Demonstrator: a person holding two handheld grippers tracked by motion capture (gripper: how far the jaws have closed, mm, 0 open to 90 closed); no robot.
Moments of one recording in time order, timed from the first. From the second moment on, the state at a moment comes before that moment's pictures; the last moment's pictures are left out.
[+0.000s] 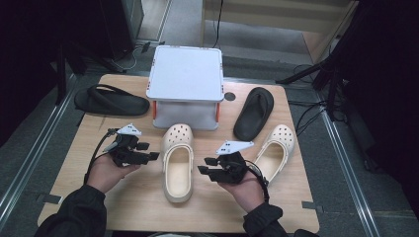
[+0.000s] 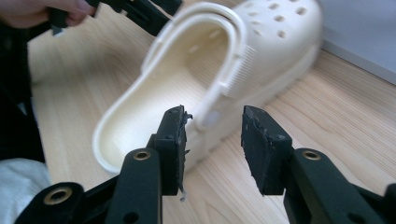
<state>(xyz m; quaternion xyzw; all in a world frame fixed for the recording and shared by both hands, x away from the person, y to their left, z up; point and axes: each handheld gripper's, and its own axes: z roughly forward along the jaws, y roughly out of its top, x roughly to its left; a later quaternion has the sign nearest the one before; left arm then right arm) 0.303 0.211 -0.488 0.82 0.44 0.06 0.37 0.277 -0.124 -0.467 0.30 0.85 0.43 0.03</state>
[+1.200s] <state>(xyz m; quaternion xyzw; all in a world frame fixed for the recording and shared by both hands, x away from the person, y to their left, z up) 0.314 0.216 -0.483 0.82 0.43 0.05 0.38 0.275 -0.243 -0.466 0.45 0.79 0.40 0.11</state>
